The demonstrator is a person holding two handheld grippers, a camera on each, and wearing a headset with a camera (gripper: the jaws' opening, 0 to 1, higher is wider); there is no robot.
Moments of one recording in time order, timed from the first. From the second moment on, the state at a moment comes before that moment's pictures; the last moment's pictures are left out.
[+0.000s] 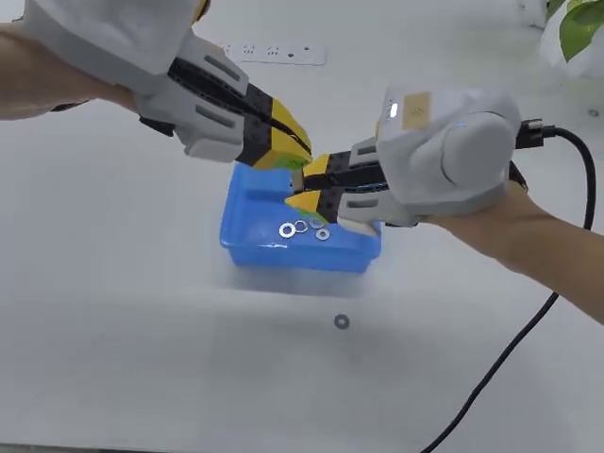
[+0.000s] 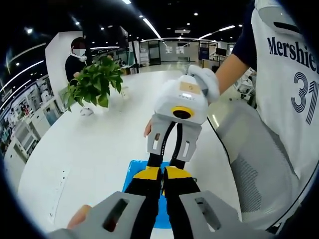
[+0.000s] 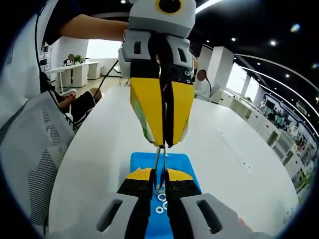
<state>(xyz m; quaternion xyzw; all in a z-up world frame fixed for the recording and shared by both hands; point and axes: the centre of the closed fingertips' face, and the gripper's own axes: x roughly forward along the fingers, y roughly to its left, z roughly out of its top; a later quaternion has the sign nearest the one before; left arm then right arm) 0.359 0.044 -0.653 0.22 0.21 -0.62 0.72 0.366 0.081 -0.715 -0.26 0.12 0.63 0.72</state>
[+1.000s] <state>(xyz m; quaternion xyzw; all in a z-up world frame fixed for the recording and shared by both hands) 0.378 0.051 -0.706 0.17 0.26 -0.61 0.72 0.378 0.085 -0.771 -0.25 0.18 0.64 0.70</state>
